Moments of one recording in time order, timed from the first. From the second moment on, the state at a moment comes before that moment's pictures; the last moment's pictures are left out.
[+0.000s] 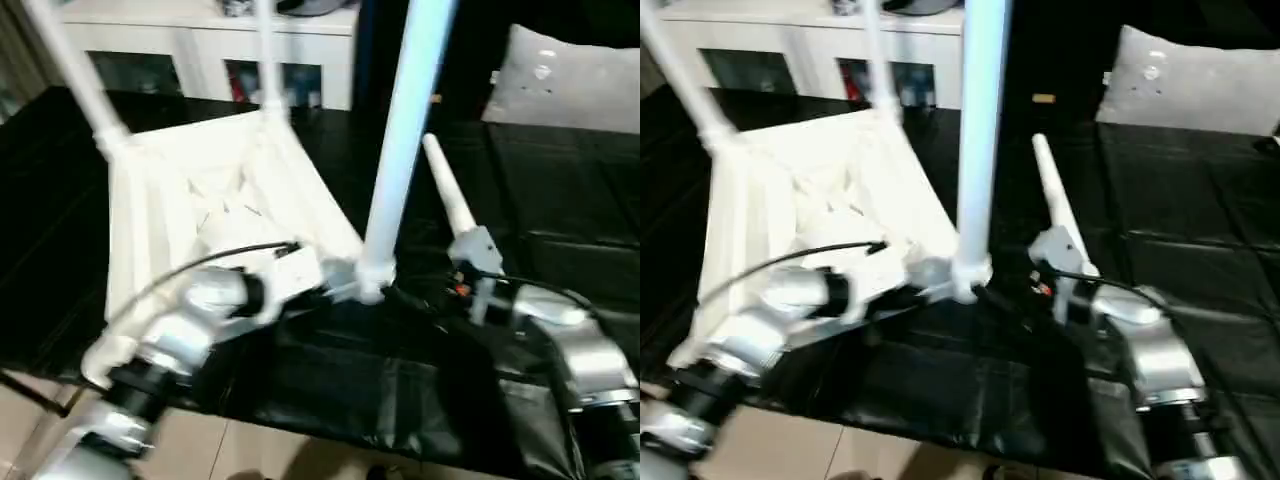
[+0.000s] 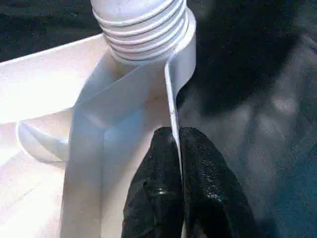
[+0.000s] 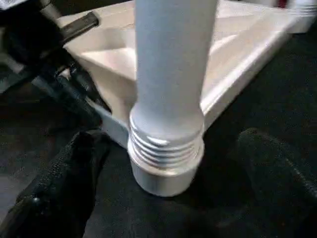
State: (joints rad) left arm -0.49 0.41 -0.37 0.34 0.09 0.06 -1.02; right arm -0.30 -0.47 0.07 0.20 0.23 0.17 1.01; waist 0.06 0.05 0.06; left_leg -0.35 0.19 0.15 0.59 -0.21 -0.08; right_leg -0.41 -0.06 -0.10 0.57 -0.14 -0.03
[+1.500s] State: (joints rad) left arm -0.50 0.34 -0.34 0.36 0.08 0.21 -1.01; right arm -0.31 -0.23 0.10 0.25 0.17 0.30 0.75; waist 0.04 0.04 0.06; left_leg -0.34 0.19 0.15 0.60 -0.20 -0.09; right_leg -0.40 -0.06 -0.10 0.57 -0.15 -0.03
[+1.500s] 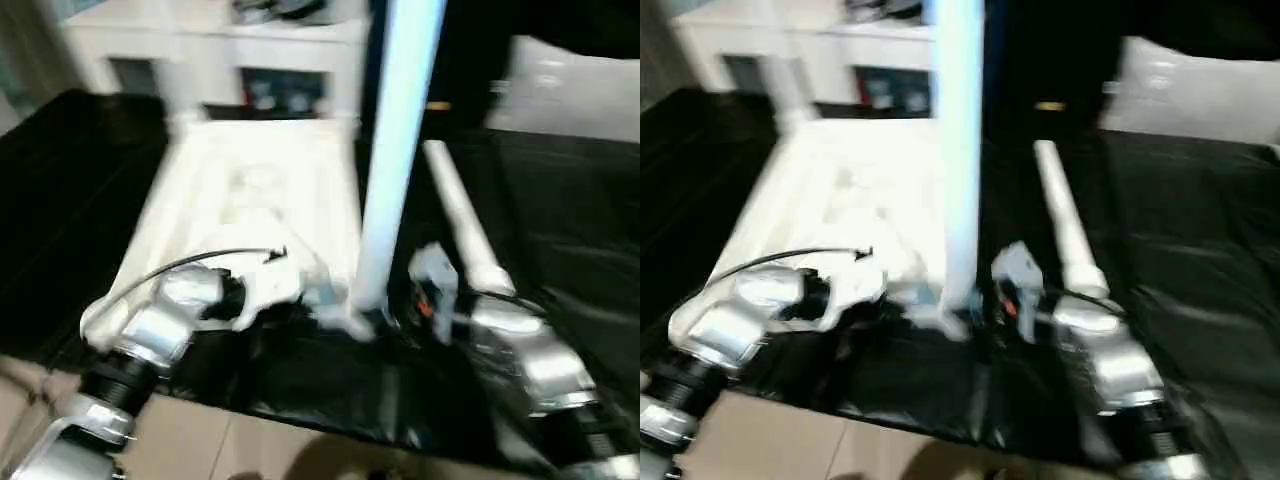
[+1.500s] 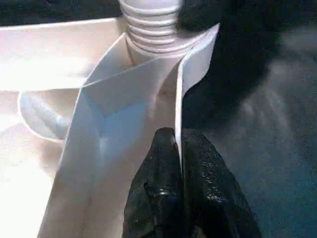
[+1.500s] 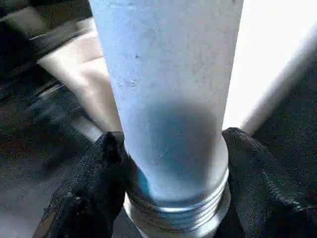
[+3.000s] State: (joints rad) left arm -0.53 0.49 -0.43 0.37 0.05 -0.07 -1.25; right arm -0.37 -0.52 0.18 0.26 0.19 0.07 1.25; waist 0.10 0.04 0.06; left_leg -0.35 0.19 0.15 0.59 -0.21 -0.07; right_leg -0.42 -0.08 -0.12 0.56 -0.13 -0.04
